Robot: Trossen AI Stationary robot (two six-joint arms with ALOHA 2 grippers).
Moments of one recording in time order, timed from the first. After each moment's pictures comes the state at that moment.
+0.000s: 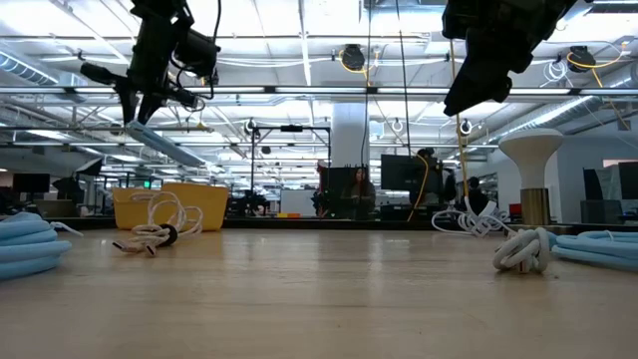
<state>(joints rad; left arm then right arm) 0.84 1.47 1.36 -1.56 -0.18 -1.03 0.13 1.11 0.83 -0.54 0.21 0.47</state>
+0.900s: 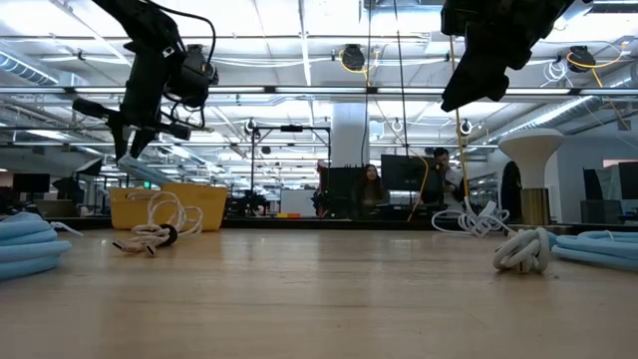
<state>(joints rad) 0.91 1.47 1.13 -1.32 -0.16 -0.98 0.13 1.11 0.83 -0.51 0.18 0.46</state>
